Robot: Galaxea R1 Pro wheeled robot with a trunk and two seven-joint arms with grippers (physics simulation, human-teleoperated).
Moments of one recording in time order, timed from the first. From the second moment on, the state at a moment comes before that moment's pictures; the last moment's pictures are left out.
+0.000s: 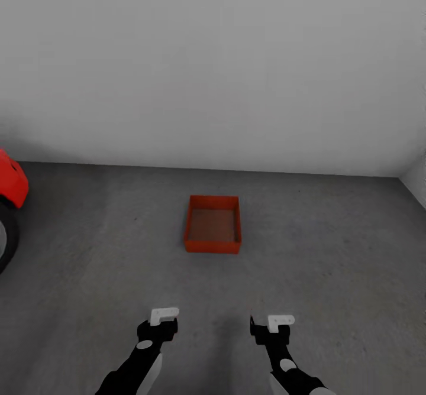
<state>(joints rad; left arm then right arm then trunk) -0.44 -0.11 -0.15 -0.57 0.11 0.06 0.26 -0.56 0.10 0.09 -0.14 0.01 -0.45 -0.18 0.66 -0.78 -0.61</state>
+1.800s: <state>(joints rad) -0.44 0.12 -0.12 -0.08 0.30 0.04 0.24 -0.56 0.08 0.09 -0.07 0.01 -0.43 -0.19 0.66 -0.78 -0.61</state>
